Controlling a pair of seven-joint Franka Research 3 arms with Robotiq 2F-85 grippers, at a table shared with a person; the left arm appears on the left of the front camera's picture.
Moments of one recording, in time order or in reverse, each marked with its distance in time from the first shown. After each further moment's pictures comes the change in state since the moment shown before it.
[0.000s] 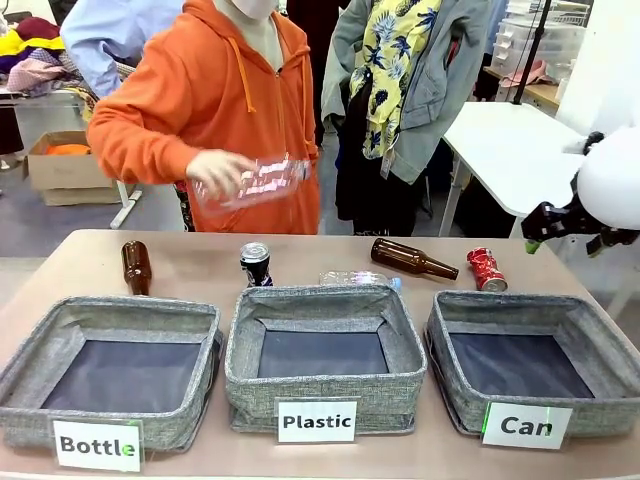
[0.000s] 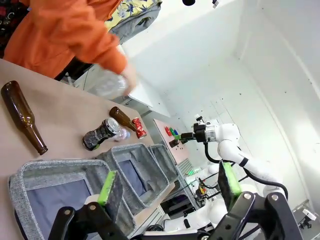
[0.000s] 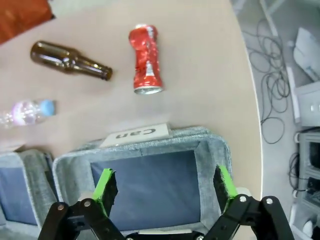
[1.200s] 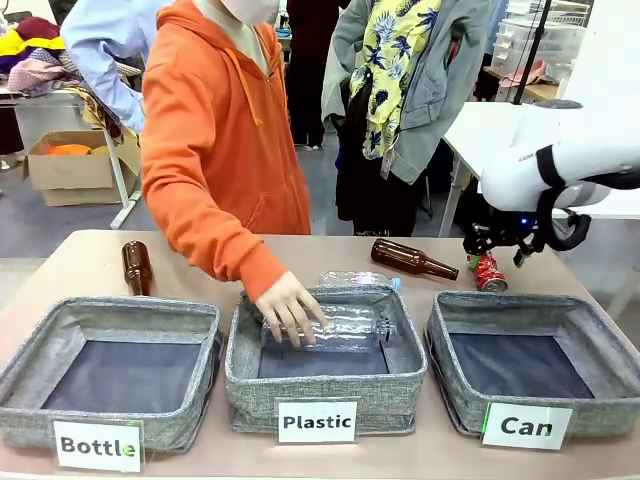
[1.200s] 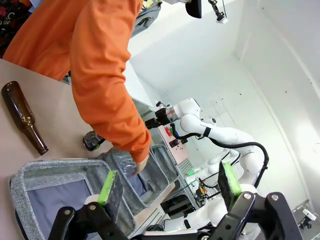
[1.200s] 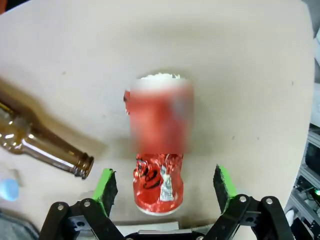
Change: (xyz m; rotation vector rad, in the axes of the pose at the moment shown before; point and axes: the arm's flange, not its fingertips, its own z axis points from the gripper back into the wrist) left arm 0.001 0.000 0.000 0.000 0.000 0.000; right arm 0.123 0.024 -0.198 -0.028 0.292 0.071
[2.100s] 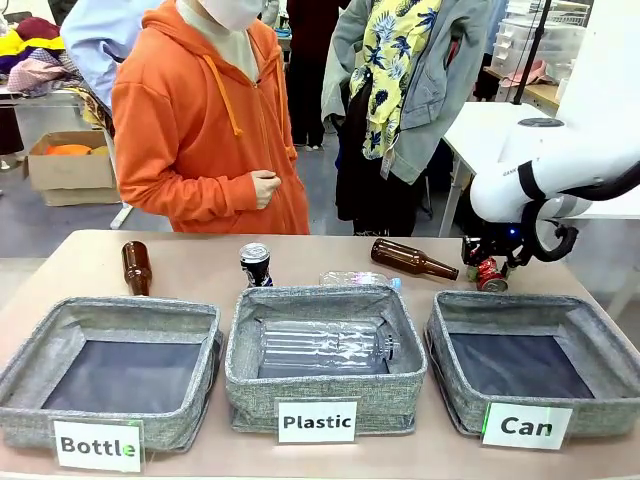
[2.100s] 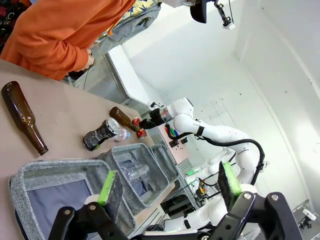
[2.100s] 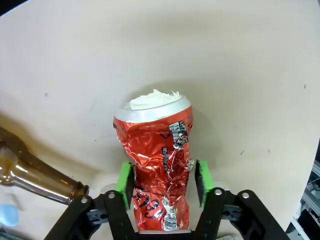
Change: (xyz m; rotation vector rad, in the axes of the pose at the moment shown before) left arm 0.000 0.000 0.000 -0.001 0.000 0.000; right arm 0.011 0.003 -0.027 -0.012 0.020 -0.062
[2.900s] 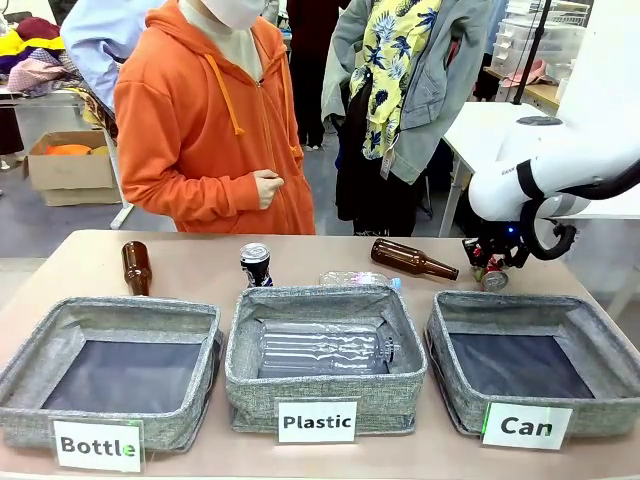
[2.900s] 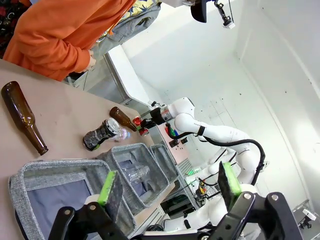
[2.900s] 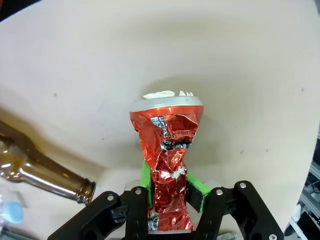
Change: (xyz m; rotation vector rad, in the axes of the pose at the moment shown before) left arm 0.000 0.000 0.000 0.000 0.000 0.000; right arm 0.001 0.003 0.011 0.004 -0.019 0.006
